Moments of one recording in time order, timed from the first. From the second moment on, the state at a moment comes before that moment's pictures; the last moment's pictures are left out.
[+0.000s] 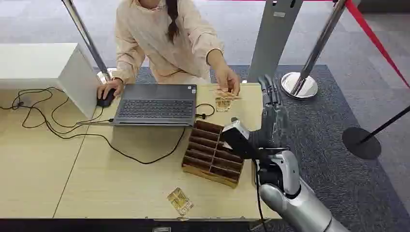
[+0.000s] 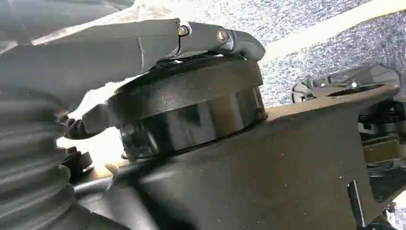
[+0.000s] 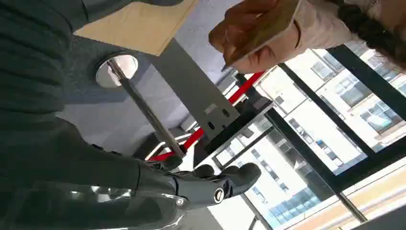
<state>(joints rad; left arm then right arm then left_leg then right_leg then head) -0.14 -0.09 -1.19 -0.18 1.05 0.26 0.31 -0.38 -0.25 0.70 -1.60 0.86 -0.63 0.42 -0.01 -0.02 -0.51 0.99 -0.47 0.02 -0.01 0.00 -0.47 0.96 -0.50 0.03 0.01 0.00</state>
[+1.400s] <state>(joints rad) -0.14 -0.10 -1.20 -0.17 1.06 0.26 0.30 -0.43 -0.24 0.83 -1.52 0.92 -0.63 0.41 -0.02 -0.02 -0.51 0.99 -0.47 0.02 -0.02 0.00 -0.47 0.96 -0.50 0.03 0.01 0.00</state>
